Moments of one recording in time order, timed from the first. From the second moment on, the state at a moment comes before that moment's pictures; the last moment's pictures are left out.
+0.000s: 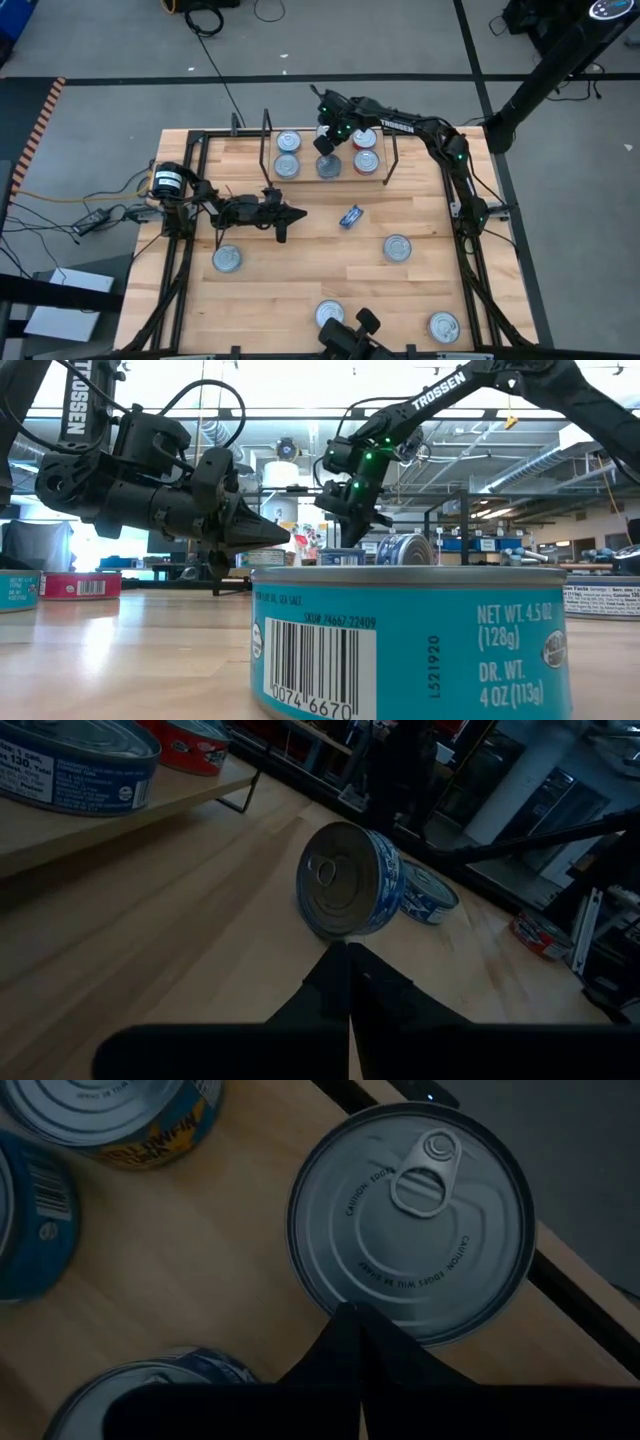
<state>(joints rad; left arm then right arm) 0.05 1.86 0.31 1.42 -0.06 -0.49 -0.59 2.18 1.86 -0.83 0.01 0.23</state>
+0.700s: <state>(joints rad) 0.05 1.86 0.31 1.42 -0.05 -0.50 -0.59 2.17 1.88 -0.83 0.00 0.23</state>
